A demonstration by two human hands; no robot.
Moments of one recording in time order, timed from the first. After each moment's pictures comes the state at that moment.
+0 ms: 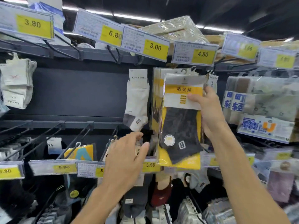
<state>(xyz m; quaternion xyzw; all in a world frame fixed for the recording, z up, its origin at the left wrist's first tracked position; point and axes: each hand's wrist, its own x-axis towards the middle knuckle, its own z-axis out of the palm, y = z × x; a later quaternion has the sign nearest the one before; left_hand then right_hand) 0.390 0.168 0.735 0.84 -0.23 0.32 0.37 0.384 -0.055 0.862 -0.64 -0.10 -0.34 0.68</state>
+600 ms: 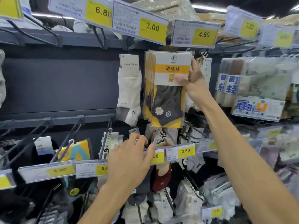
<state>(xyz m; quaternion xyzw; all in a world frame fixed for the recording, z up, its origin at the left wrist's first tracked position) 0.395 0.164 0.722 0.89 -0.23 0.36 0.16 0.444 -0.075 0.868 -0.77 -0.13 -0.37 0.51</state>
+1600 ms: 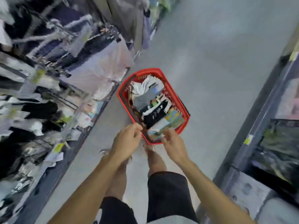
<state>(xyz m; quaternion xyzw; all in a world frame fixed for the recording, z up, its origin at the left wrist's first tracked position) 0.086 -0.016 0.157 0.77 -0.43 -0.46 0.10 -0.103 -0.058 0.143 -0.59 0.64 0.04 0.50</state>
